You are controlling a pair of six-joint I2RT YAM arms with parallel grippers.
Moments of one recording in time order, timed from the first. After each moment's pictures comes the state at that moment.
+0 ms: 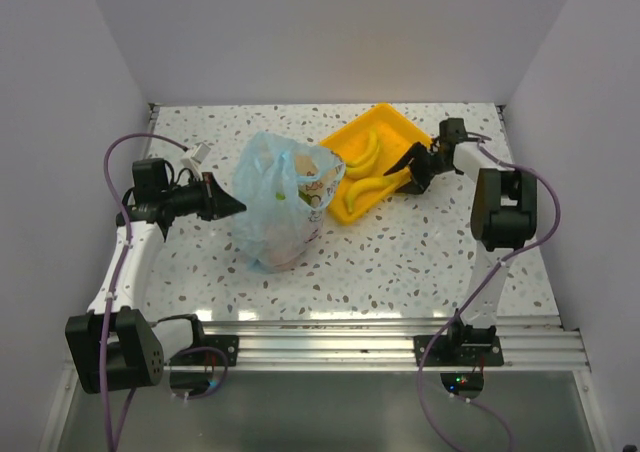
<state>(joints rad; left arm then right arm) 0.14 1.15 0.85 -0.43 0.98 -0.14 -0.03 2.10 1.51 -0.61 -0.56 0.81</state>
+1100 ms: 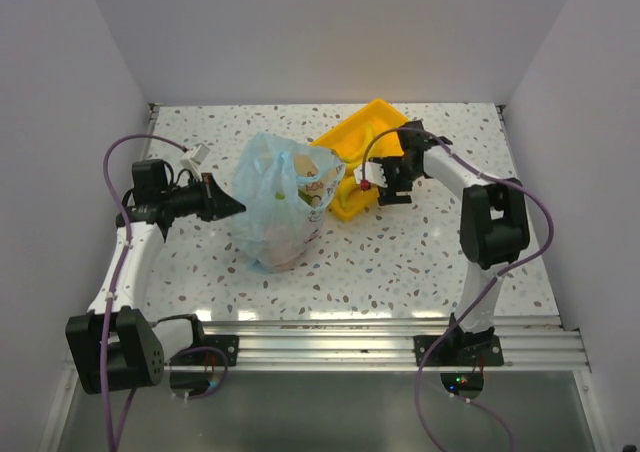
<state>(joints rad) 0.14 1.15 0.85 -0.43 0.99 -0.13 0.24 1.93 1.46 -0.77 -0.40 -1.52</state>
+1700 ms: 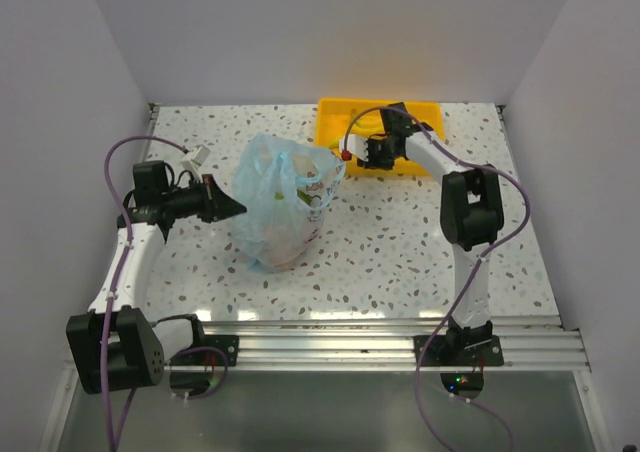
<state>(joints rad) 0.14 1.15 0.83 -0.41 1.00 -0.14 0.28 2.17 1.76 -0.64 -0.35 -1.30</state>
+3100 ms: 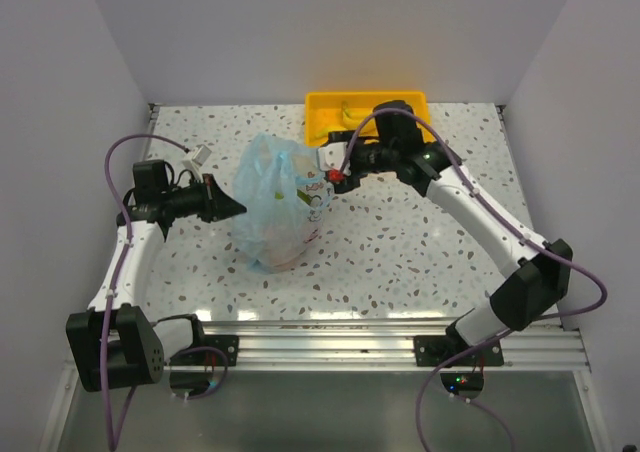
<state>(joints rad) 0.14 1.16 0.84 -0.44 1.01 -0.10 0.53 1.52 1.53 -0.55 -0.64 -1.13</state>
